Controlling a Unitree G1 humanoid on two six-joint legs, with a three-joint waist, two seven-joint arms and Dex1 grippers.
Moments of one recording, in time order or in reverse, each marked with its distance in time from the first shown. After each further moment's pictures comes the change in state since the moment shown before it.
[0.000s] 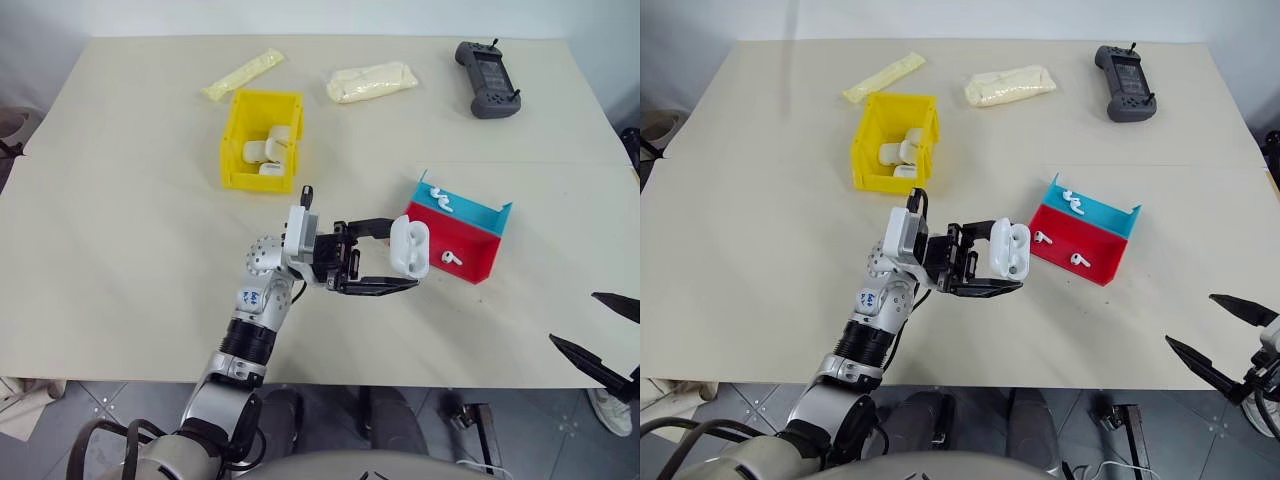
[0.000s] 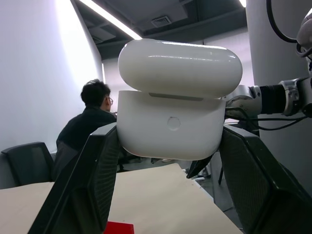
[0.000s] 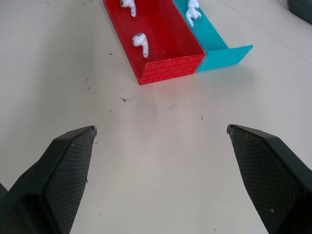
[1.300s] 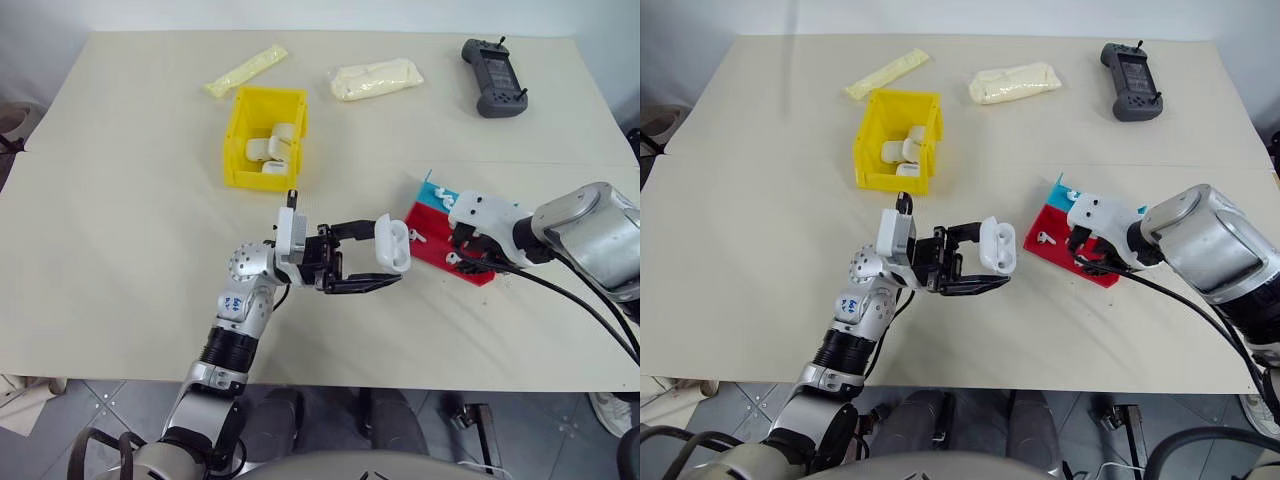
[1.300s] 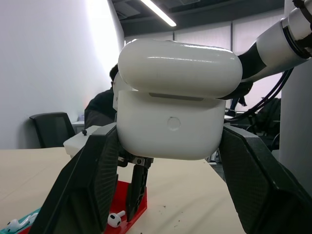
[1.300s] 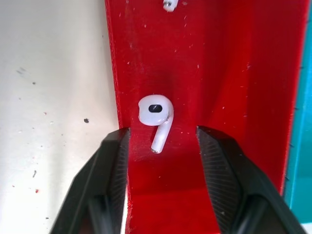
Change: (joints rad) left arm 0.060 0.085 -0.017 -0.091 0.011 0.057 0.116; right arm -1.367 -0.315 1.381 0.164 -0.311 0.986 -0.087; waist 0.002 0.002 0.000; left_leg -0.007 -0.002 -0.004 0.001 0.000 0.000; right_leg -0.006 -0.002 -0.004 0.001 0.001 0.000
